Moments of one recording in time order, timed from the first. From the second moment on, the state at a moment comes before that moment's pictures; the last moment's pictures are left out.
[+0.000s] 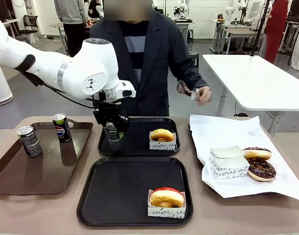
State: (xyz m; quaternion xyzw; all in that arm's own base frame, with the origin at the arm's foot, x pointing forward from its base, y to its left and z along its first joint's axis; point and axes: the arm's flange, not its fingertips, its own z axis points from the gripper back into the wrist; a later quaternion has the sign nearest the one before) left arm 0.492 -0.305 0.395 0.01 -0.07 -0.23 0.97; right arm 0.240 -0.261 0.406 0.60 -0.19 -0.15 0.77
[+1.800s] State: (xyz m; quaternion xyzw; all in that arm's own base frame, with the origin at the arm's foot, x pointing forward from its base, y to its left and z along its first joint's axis) left arm 0.368 -0.315 0.482 0.04 -0.11 -0.24 0.96; right arm 0.241 -0.261 0.406 0.60 -0.19 -0.15 0.77
